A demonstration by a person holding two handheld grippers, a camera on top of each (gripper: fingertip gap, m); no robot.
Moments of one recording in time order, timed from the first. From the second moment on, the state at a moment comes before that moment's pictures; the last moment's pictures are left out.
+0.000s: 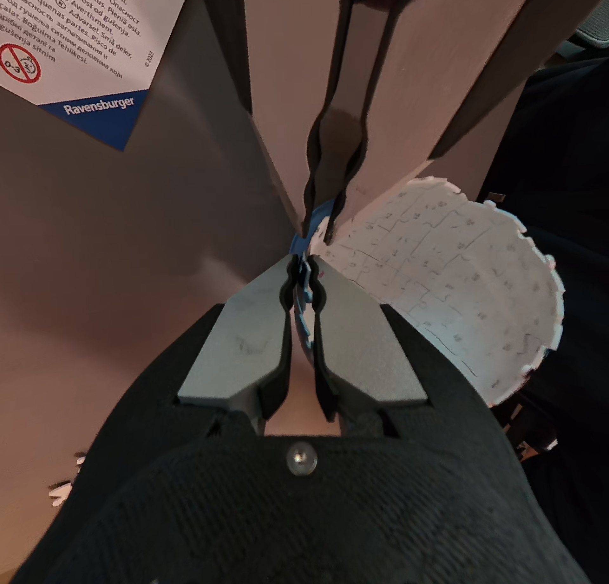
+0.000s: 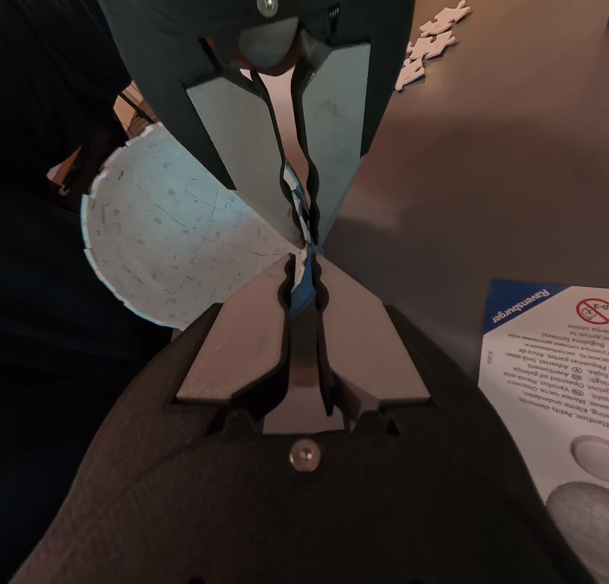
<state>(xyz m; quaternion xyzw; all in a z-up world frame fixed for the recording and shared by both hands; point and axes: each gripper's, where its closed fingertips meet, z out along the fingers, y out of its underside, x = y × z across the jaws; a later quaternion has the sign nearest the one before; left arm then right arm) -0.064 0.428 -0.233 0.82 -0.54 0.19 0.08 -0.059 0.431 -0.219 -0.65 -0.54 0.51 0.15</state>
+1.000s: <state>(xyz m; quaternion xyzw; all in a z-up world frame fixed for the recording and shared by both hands) -0.065 0.427 -0.236 0.82 -0.54 0.19 0.07 -0.066 0.428 -0.230 -0.67 -0.54 0.48 0.15</state>
